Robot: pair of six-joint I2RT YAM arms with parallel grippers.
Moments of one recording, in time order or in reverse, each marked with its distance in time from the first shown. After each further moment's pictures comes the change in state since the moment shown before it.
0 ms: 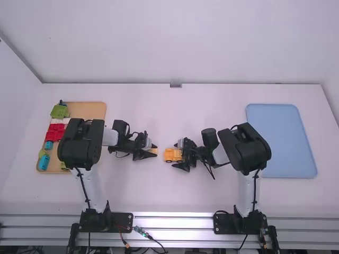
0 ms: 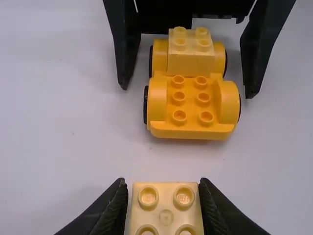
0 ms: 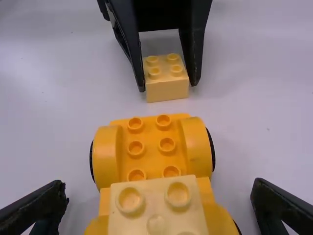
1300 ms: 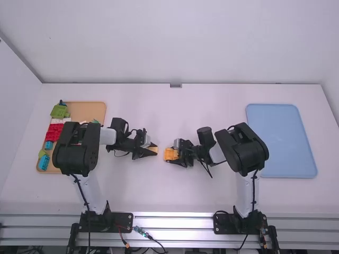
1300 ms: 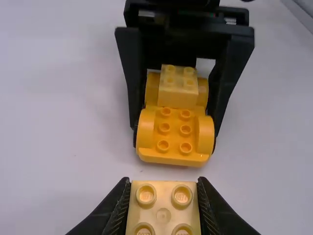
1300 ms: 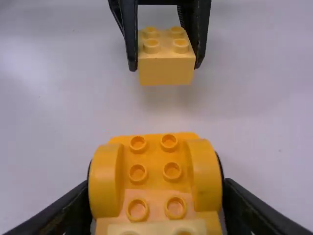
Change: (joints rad) left arm -0.002 -0.090 0.000 -0.103 0.042 -0.038; right arm 0.042 0.000 0.042 -0.049 0.029 -0.019
